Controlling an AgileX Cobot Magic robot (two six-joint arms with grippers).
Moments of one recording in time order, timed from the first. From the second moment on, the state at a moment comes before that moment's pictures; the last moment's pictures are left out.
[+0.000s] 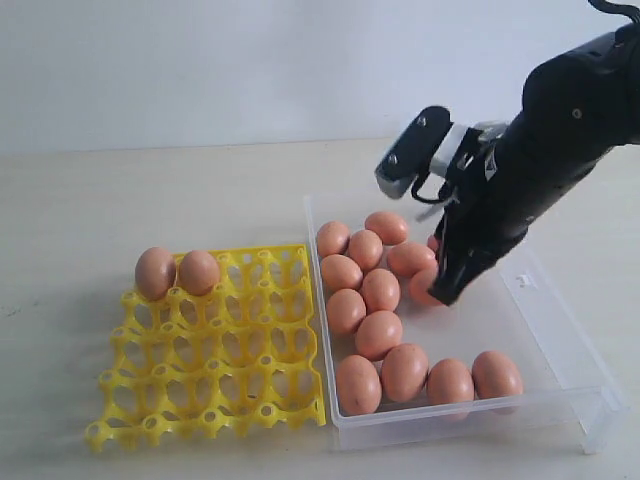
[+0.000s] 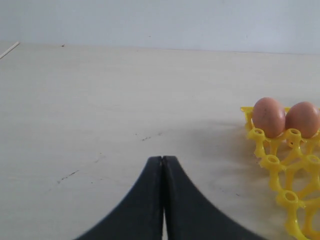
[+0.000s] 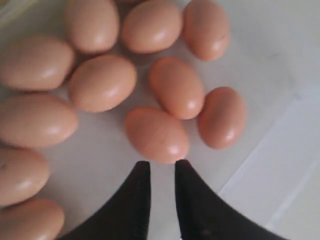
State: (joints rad) left arm 0.05 0.01 0.00 -0.05 0.37 -0.03; right arm 0.47 1.66 -1.05 -0.12 0.63 -0.43
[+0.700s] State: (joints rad) left arm 0.05 0.01 0.00 -0.05 0.37 -0.03; right arm 0.46 1.80 -1.00 0.00 0.50 -0.93
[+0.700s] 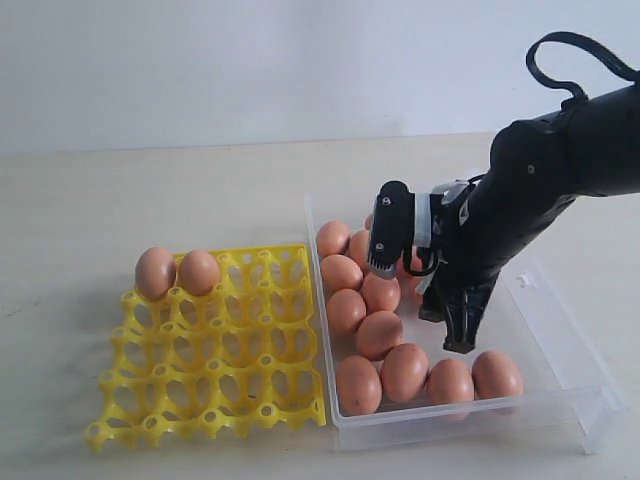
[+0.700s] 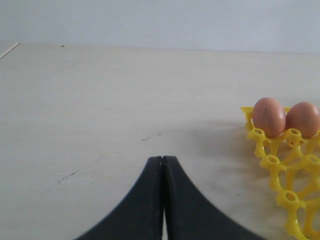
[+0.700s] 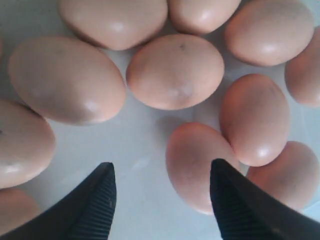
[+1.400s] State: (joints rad) left arm 0.05 0.01 0.00 -0.05 0.37 -0.03; right arm 0.46 1.88 -1.08 -0.05 0.52 -0.72
